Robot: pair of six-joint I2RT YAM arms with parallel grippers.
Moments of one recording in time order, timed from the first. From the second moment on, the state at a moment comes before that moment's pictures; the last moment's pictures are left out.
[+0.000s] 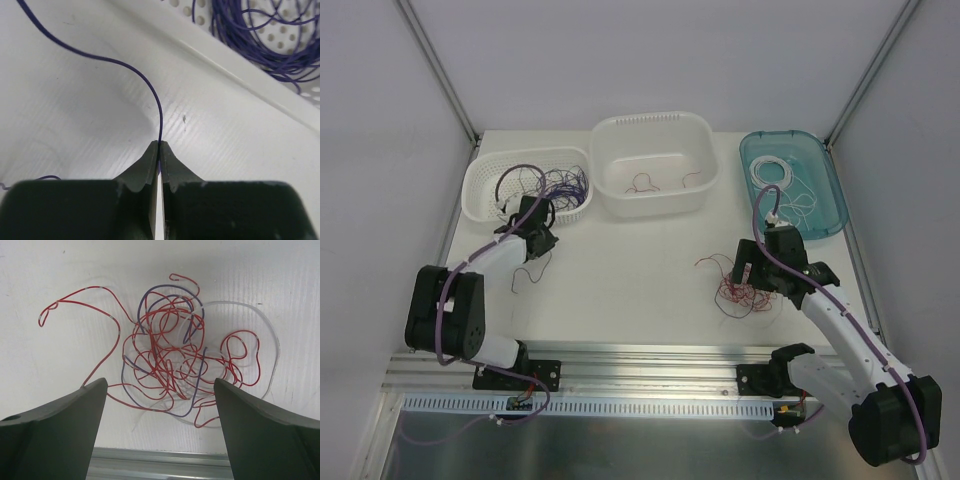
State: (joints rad) left arm -0.17 1.49 0.75 -0.25 -0.30 -0.77; right arm 0.30 0.93 0.66 -0.67 0.07 0.43
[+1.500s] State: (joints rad) left arm -0.06 1.85 1.70 -0.63 -0.11 -0.35; right arm 0.30 0.93 0.69 -0.76 0.15 0.43
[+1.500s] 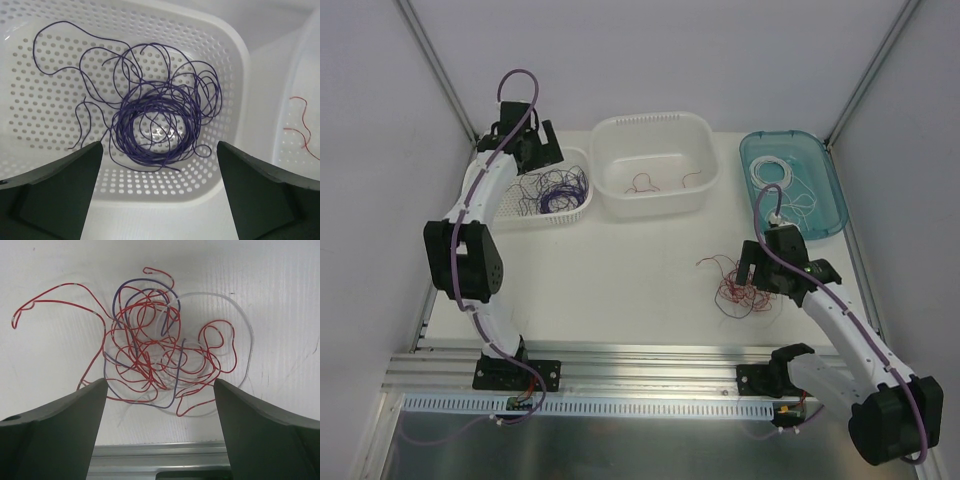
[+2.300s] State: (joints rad) left arm -0.47 1.33 1.10 -0.60 0.15 -0.41; right arm 0.45 1.31 0.78 -0.60 0.04 0.50
